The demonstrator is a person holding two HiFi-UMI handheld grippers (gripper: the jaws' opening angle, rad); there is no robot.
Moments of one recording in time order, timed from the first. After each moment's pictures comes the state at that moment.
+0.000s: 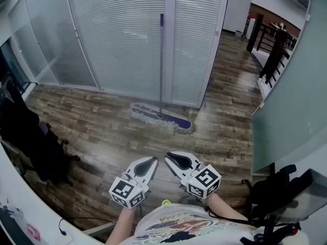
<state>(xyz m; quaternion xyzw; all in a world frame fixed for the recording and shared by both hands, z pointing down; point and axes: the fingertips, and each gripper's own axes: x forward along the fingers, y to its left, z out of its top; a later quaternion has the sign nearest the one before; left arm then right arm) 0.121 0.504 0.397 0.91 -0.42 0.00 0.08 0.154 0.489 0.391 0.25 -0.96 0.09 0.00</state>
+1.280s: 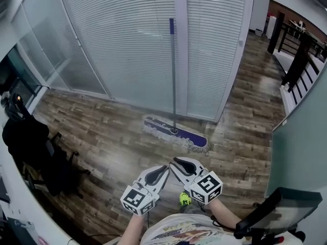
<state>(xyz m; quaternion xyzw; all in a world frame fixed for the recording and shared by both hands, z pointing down) 0.138 0.210 0.411 0.90 -0.43 0.04 0.09 0.147 0.182 0.414 0.23 -0.96 0.13 0.01</state>
